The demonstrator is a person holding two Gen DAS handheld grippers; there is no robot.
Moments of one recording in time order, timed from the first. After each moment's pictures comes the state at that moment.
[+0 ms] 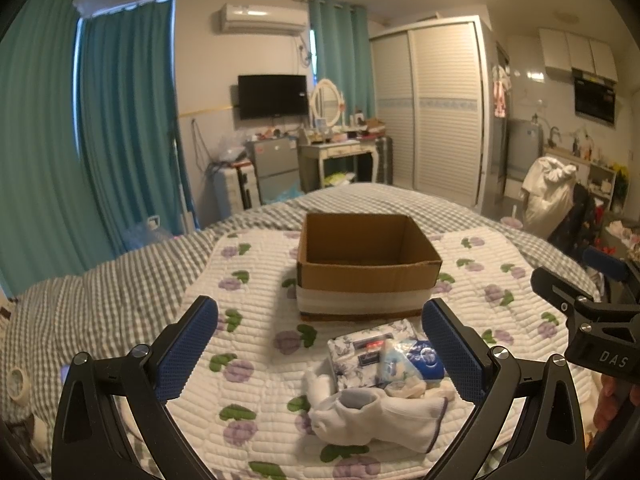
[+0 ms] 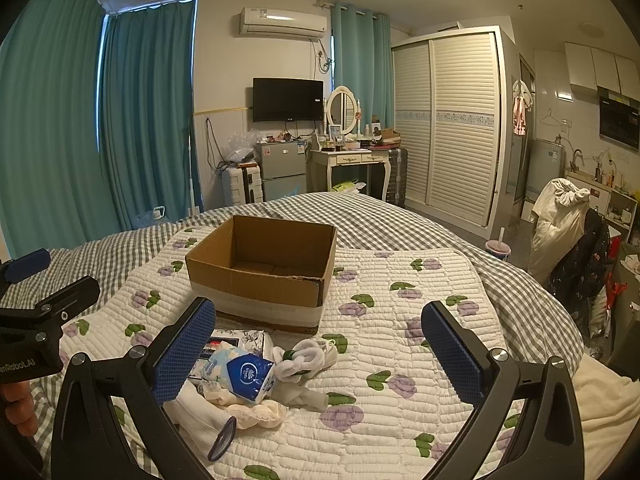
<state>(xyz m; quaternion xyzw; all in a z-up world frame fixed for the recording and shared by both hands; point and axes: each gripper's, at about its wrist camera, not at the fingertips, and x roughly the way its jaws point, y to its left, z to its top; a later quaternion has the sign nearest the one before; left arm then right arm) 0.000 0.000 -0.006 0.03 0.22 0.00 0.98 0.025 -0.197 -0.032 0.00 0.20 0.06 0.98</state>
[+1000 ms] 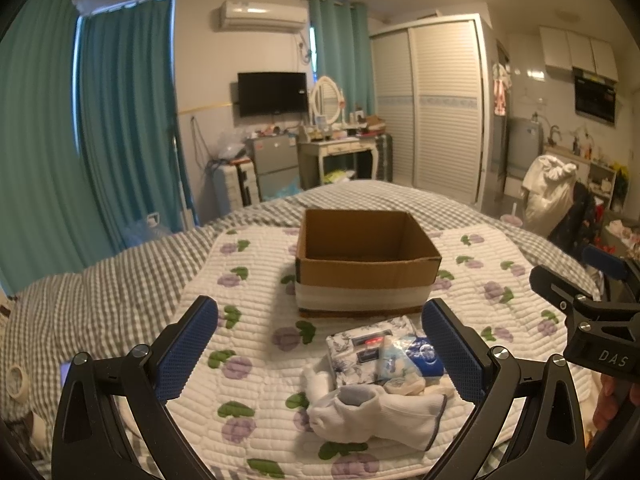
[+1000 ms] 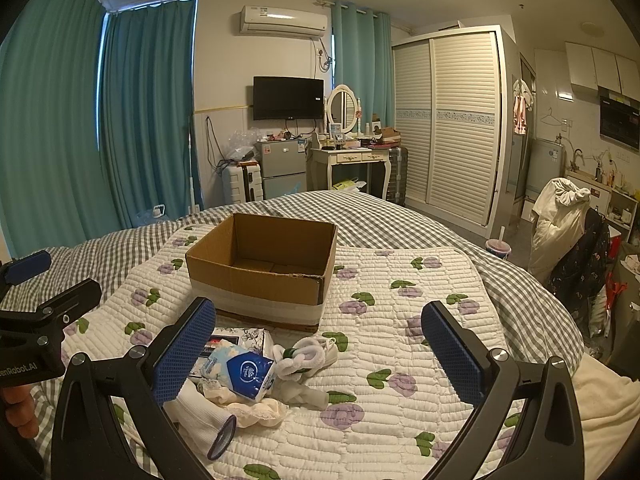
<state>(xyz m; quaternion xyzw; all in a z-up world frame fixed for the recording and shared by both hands) -0.002 0.000 -0.011 0.02 0.22 0.00 0.98 0.028 -0.197 -0.040 0.00 0.20 0.06 0.98</state>
